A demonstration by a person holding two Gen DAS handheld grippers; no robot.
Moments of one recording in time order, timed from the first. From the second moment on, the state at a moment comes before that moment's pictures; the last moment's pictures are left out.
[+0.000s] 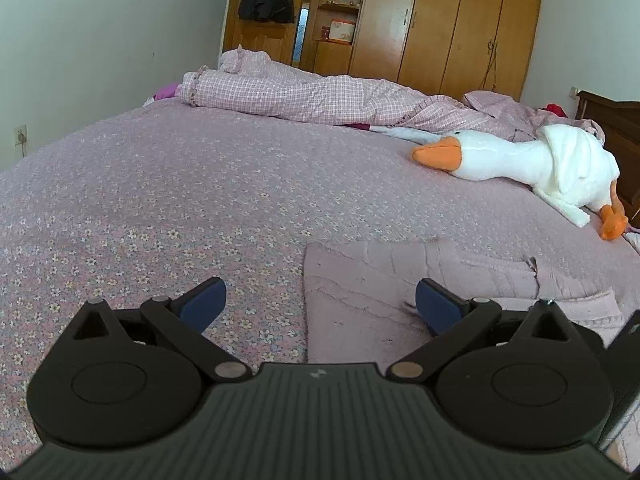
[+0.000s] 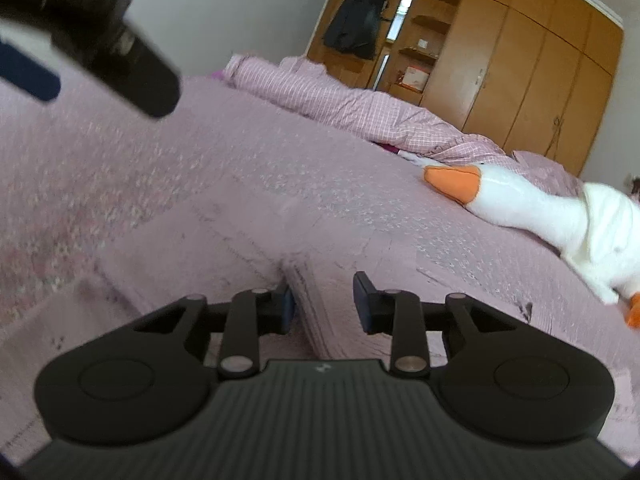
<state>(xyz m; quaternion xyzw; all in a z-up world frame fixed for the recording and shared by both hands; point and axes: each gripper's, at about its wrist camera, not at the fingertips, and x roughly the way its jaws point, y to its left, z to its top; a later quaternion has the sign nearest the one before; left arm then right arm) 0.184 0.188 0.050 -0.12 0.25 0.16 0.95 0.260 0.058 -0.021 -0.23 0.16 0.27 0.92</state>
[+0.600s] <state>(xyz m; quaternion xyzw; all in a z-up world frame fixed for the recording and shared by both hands) 0.180 0.190 0.051 -0.14 0.25 0.16 0.95 0.242 0.082 -0.020 -0.26 0.16 0.29 0.91</state>
